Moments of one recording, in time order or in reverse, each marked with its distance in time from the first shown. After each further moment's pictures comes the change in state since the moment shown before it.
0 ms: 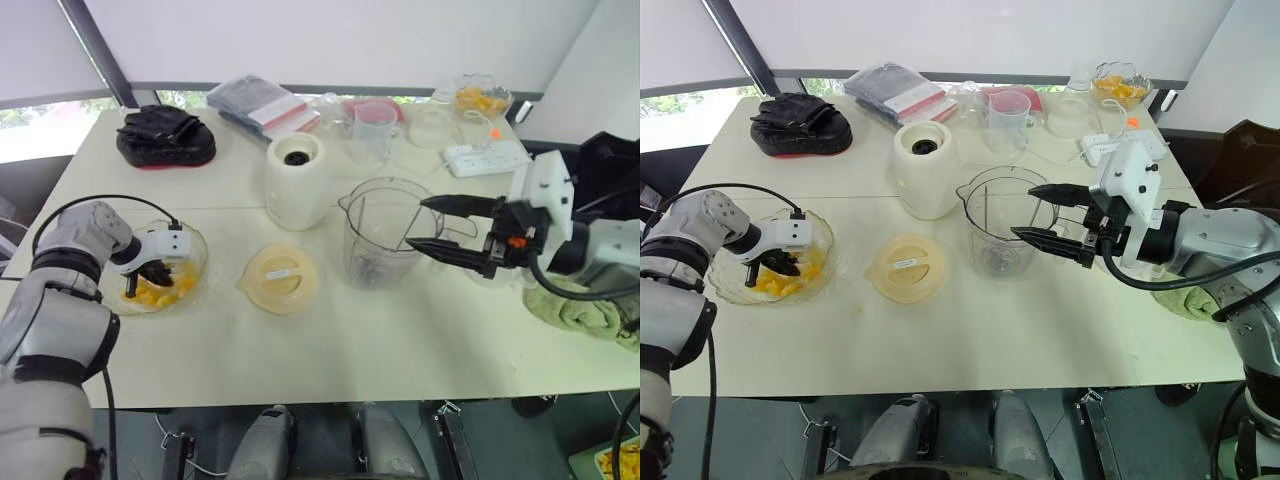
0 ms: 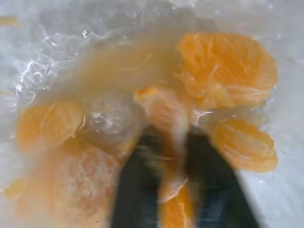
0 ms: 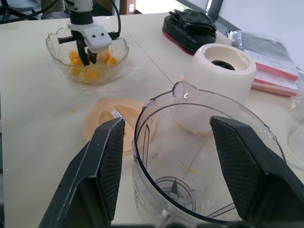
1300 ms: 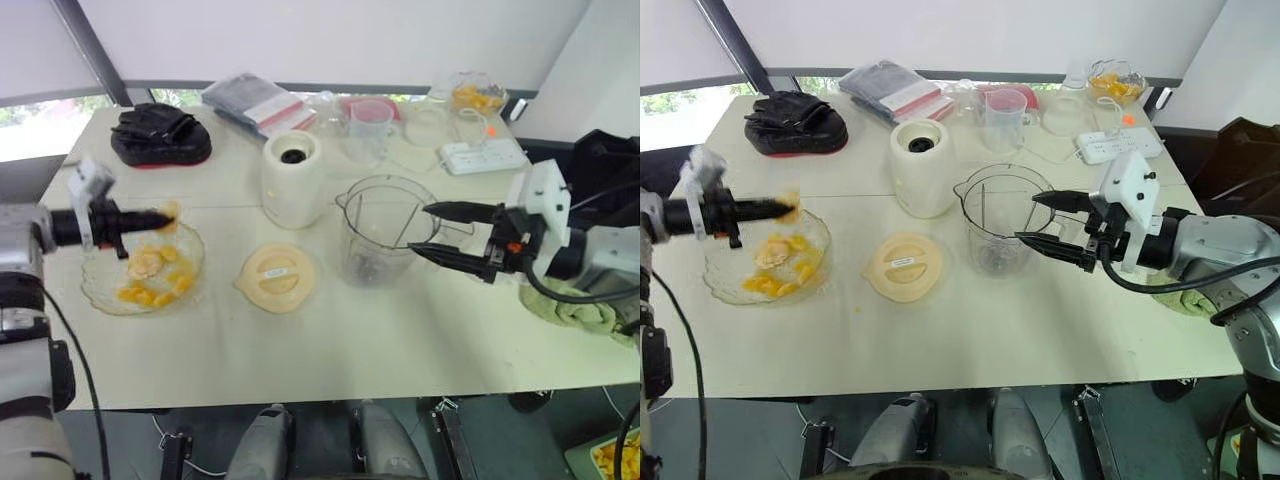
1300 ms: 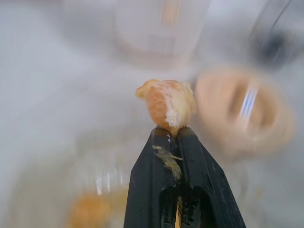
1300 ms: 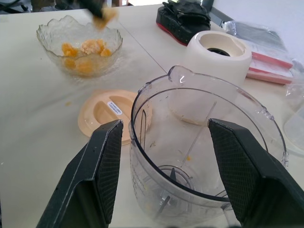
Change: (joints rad) left arm 0.250 0.118 0.655 -0.586 -0.656 0.598 -0.160; right arm 0.044 0.002 -0.005 0.006 -0.027 -0.011 0.003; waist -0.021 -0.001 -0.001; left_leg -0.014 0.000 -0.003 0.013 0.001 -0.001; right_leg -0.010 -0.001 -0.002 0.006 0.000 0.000
